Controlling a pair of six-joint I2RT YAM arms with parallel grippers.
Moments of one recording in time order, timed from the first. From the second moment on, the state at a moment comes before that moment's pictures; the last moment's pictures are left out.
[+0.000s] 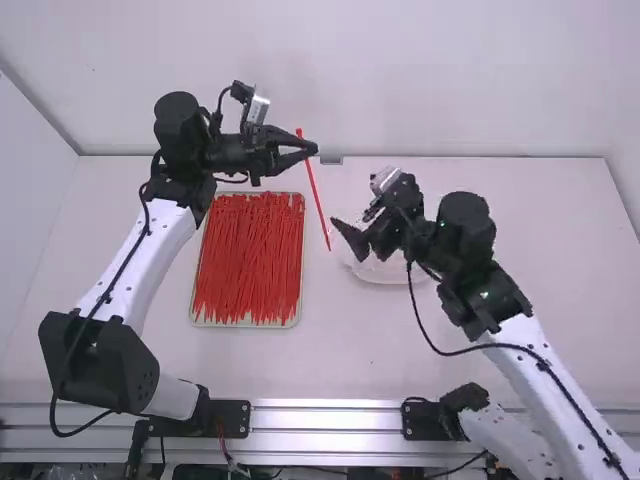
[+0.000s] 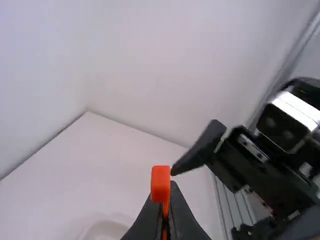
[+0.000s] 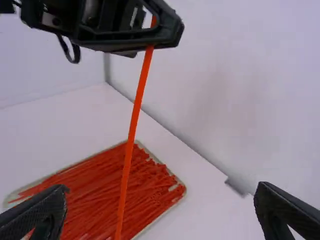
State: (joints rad) left arm -0.11 1.54 1.38 0.22 1.34 -0.34; right arm 0.39 1.03 0.96 -0.12 -0.52 -0.21
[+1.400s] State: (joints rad) left arm -0.12 1.54 1.38 0.50 1.41 -0.35; right arm 0.19 1.49 0.96 0.72 -1.34 0.21
